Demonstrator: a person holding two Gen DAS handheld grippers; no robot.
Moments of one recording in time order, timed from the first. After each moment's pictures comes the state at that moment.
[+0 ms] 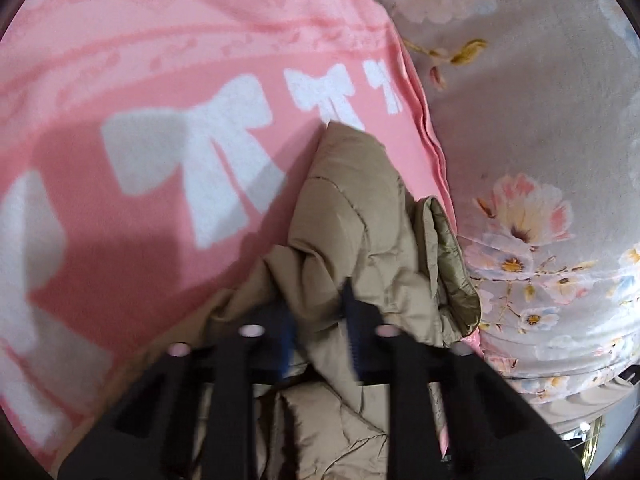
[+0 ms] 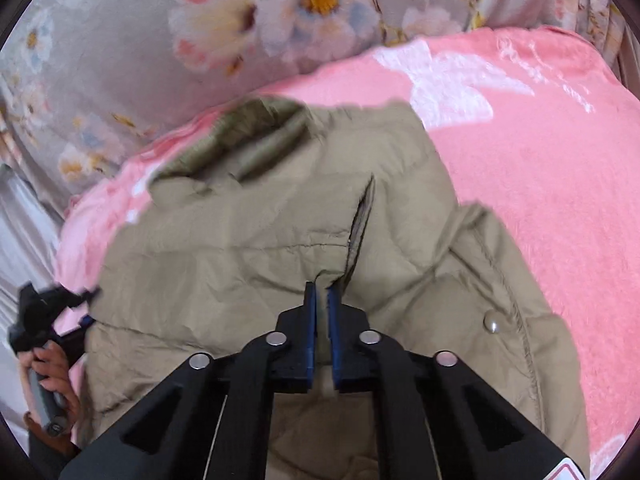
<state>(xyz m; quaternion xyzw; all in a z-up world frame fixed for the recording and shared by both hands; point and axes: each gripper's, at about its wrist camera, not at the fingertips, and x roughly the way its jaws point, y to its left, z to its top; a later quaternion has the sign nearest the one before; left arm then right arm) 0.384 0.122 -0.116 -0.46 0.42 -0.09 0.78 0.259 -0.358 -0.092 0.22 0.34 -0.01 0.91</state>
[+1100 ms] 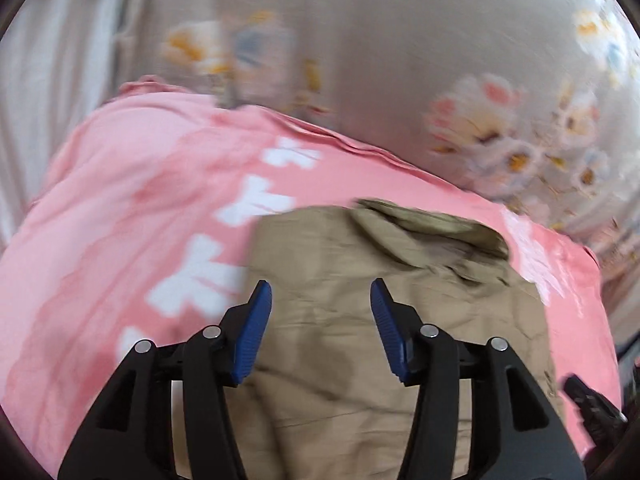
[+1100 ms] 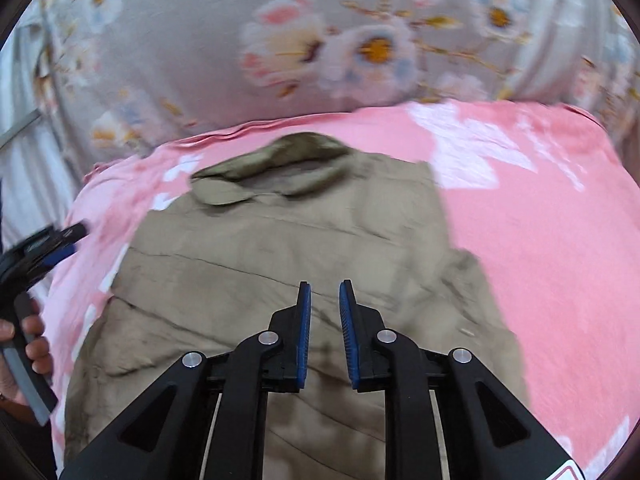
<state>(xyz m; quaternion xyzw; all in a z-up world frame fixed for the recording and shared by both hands) 0.330 0.019 -0.006 -0.09 0.34 -0.06 0.93 0.231 -0.310 -0.048 0.11 0.32 0.00 0.94</state>
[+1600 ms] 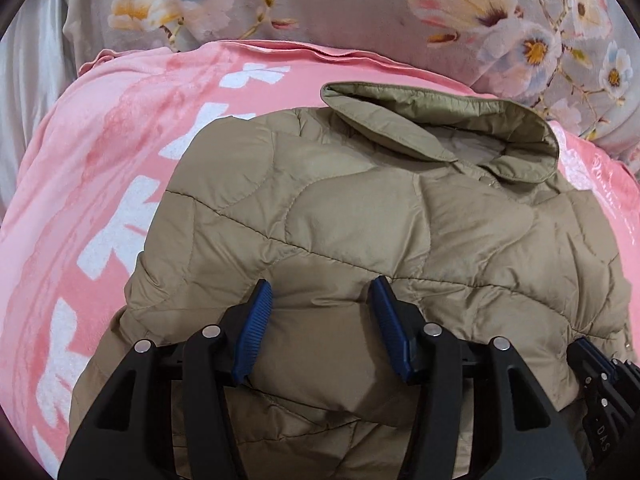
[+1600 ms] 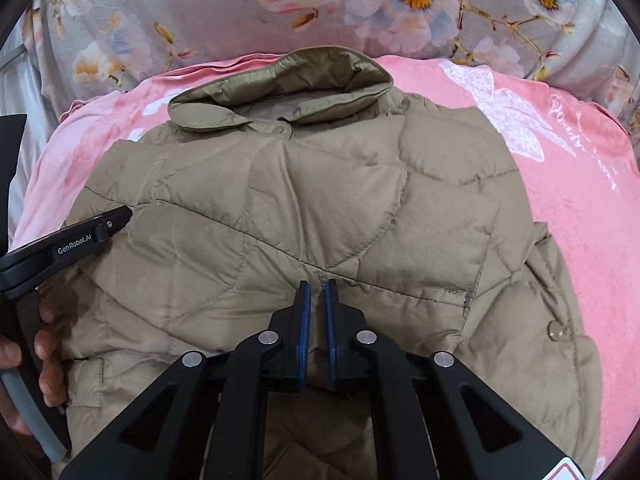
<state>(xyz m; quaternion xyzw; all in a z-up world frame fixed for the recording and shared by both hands) 0.360 -0.042 -0.103 0.00 0.41 -0.03 0.91 0.278 -0.282 -0.118 0.05 0.38 -0.01 0.92</state>
